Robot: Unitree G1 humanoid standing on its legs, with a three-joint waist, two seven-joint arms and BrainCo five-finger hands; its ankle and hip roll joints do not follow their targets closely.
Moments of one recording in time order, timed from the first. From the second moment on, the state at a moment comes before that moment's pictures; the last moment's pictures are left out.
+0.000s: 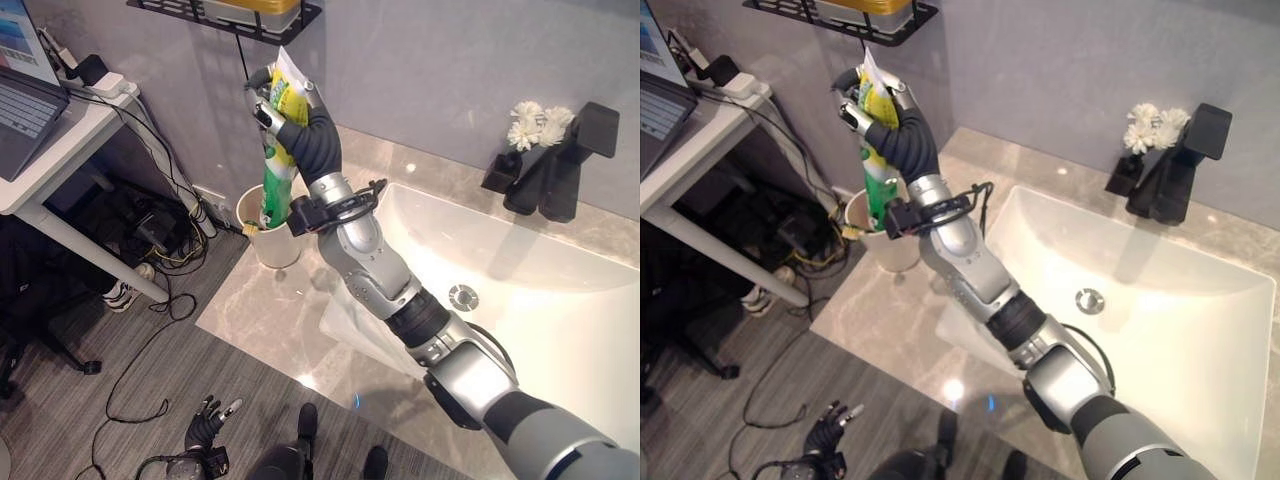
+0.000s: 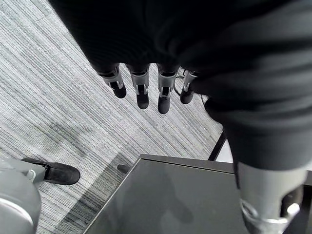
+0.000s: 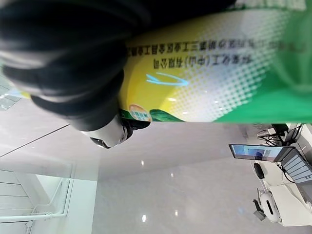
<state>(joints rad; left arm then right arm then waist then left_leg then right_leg) 0.20 0.26 -0.14 0.69 -0.53 -0.13 0.09 -0.95 -0.04 0.53 0.25 0.57 -0.27 -0.24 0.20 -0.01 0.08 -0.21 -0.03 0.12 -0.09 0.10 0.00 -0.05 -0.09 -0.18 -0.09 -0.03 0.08</state>
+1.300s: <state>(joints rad) 0.21 0.25 -0.19 0.65 -0.53 -0.14 0.09 -0.93 0.02 0.56 0.28 0.55 -0.29 -0.26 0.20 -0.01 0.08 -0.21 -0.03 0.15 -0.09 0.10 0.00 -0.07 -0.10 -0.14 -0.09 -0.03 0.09</state>
